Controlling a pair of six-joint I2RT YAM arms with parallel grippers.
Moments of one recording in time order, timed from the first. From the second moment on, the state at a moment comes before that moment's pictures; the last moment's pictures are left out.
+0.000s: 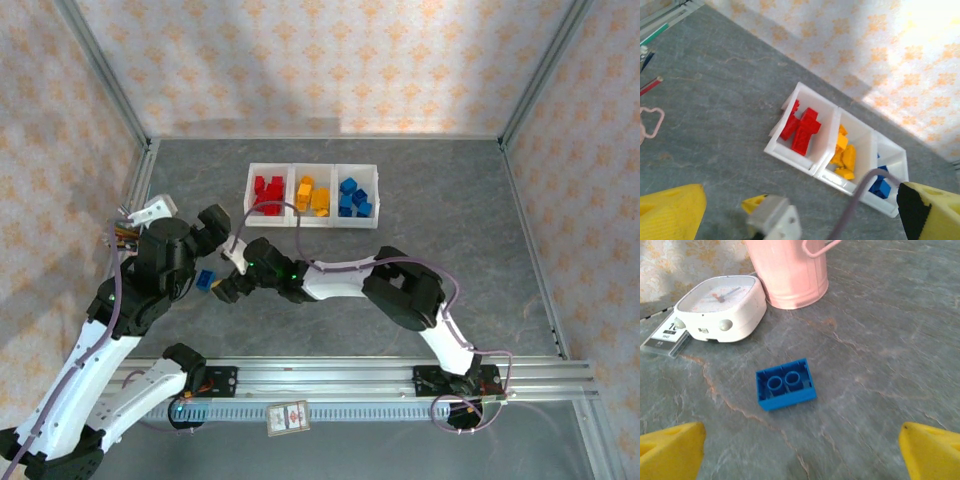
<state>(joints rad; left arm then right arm) -0.44 0.73 1.03 -0.80 -0.44 -0.82 1.12 2.17 1.41 0.29 -0.10 0.12</state>
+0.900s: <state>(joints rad) -0.44 0.79 1.04 -0.71 -0.41 -0.78 1.16 2.51 1.77 0.25 -0.01 -0.02</state>
